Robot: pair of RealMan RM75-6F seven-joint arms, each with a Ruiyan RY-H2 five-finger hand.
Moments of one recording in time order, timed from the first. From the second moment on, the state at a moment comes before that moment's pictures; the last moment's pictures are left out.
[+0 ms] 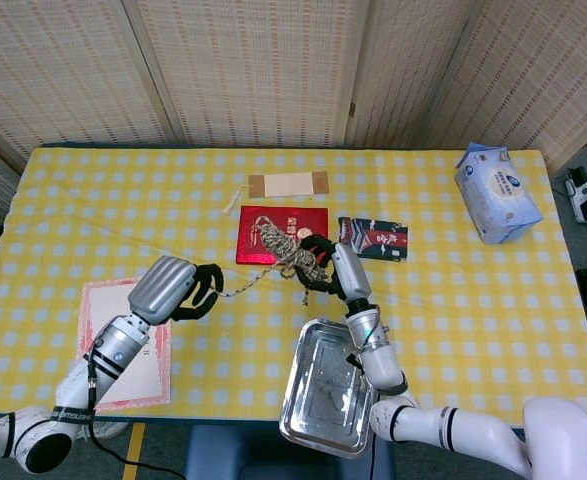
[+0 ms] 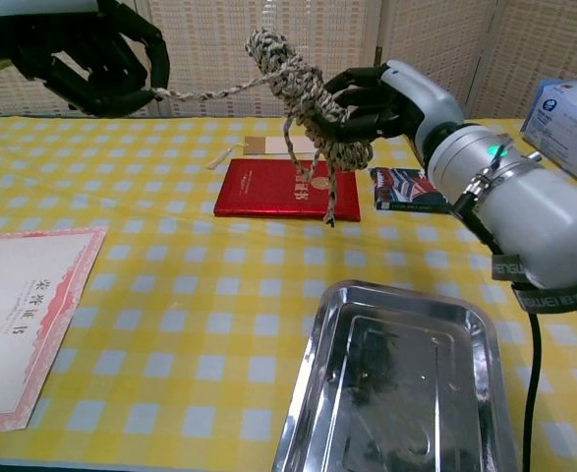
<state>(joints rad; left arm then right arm) -0.72 -1.13 -0.21 -1.94 1.23 1.01 0.05 0.72 -1.84 0.42 -1.42 -1.07 1.13 0.23</state>
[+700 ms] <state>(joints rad) -0.66 -1.17 -0.13 -1.60 1.16 0.88 -0.12 0.64 -1.75 0.44 -1.46 -1.19 1.09 0.61</state>
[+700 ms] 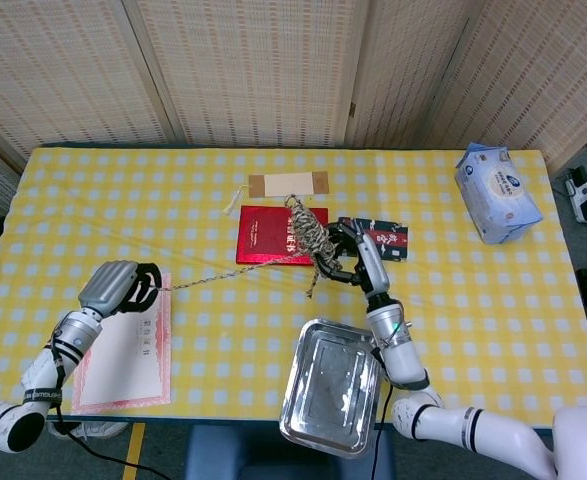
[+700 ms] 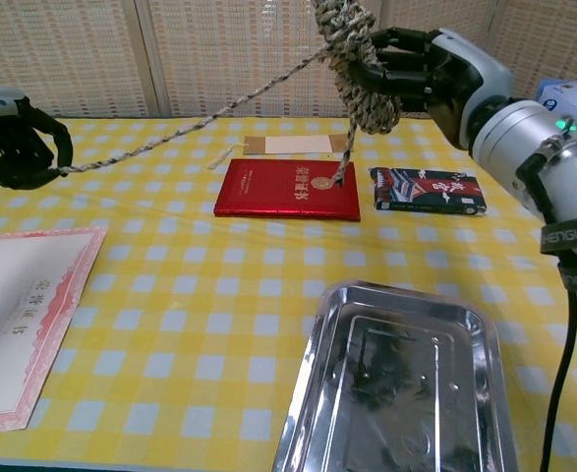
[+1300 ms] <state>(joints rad) -0.72 -1.26 -0.15 -1.44 0.93 0.78 0.05 0.61 -1.65 0.38 -1.51 -1.33 1.06 0.79</state>
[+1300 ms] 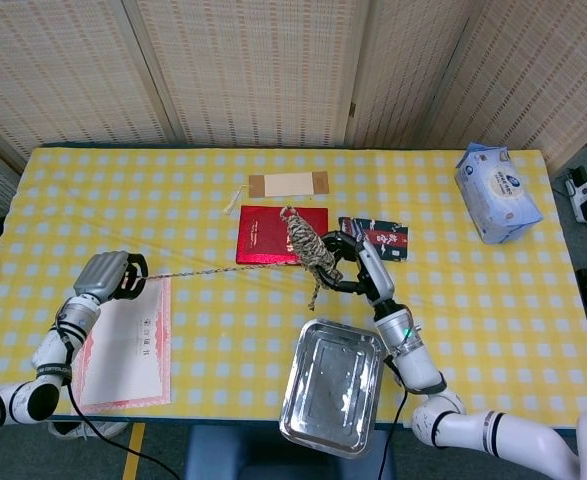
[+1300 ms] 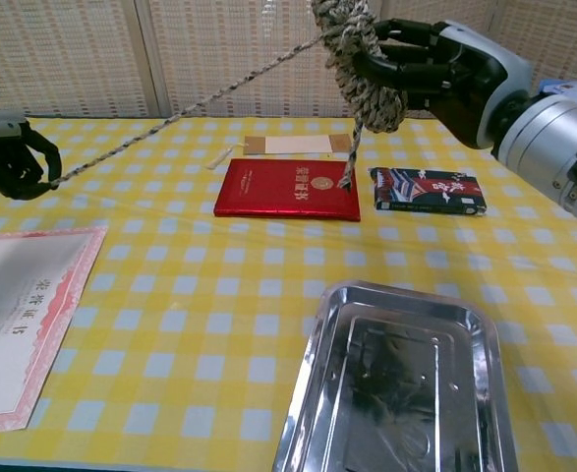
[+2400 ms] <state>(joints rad) -0.90 -1.17 -0.26 -1.86 1.03 0.95 0.40 0.71 -1.59 0.24 -1.68 -1.25 0.90 0.33</state>
